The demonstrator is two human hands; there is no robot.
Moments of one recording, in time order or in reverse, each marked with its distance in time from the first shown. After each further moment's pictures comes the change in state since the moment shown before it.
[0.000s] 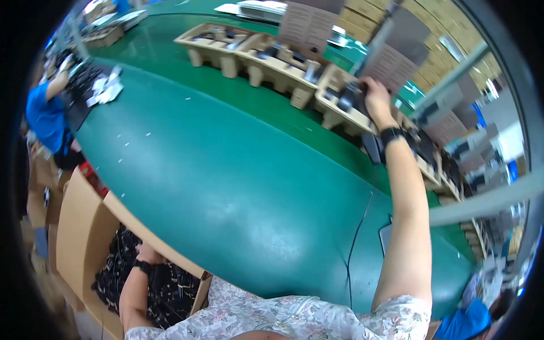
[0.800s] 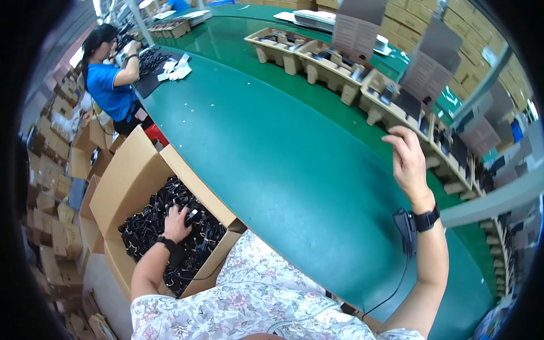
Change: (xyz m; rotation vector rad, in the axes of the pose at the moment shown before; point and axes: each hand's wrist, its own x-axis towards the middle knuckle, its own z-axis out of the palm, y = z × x) left_hand -0.087 0.003 0.020 -0.161 0.559 -0.106; right_hand -0.173 -0.179 -0.106 0.169 0.027 -0.340
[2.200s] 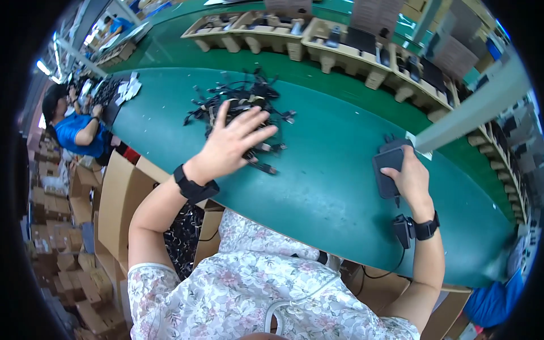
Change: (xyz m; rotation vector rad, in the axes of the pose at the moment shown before) left_hand 0.074 0.282 -0.182 -0.004 0.462 1.184; right_hand -0.166 -0.028 -0.067 -0.327 -0.415 0.818
